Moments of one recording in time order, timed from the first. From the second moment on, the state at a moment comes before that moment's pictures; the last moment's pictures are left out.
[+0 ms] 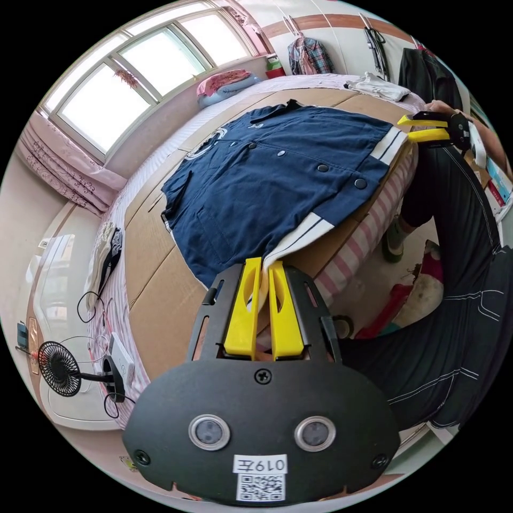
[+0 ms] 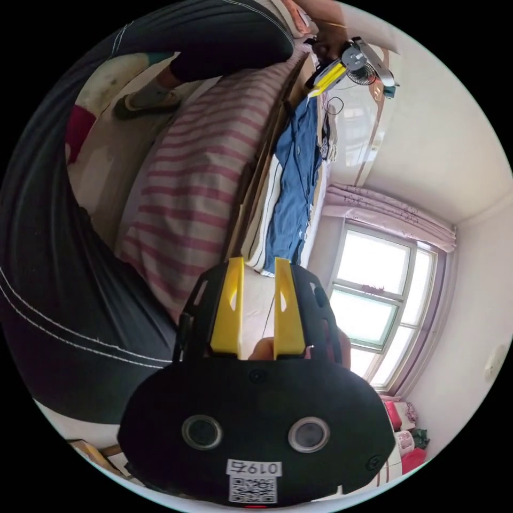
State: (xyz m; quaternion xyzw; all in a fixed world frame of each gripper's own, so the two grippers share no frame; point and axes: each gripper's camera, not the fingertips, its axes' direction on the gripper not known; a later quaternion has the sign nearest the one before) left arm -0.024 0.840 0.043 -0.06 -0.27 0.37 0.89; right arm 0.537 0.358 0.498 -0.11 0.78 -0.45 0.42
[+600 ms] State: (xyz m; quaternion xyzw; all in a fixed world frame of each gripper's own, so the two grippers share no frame) left arm 0.018 0.852 0.031 -0.04 -0.32 0.41 0.86; right arm 0.514 0.341 0.474 0.00 0.80 -0.36 0.48
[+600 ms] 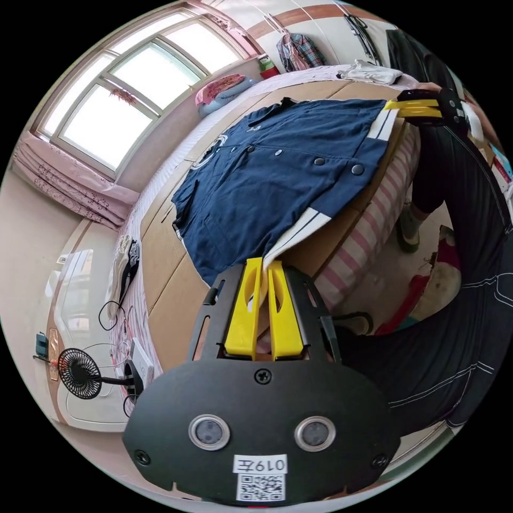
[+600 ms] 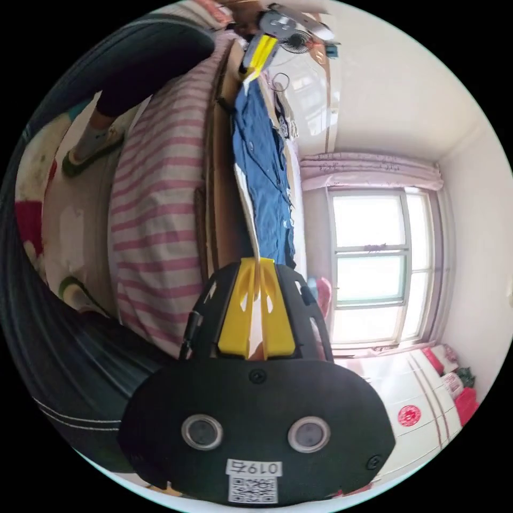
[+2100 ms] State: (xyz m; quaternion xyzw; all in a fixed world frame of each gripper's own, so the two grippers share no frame) left arm 0.145 0.565 -0.005 -0.03 -0.34 0.45 0.83; right arm 0.450 0.103 0.119 0.10 0.72 -0.19 0.66
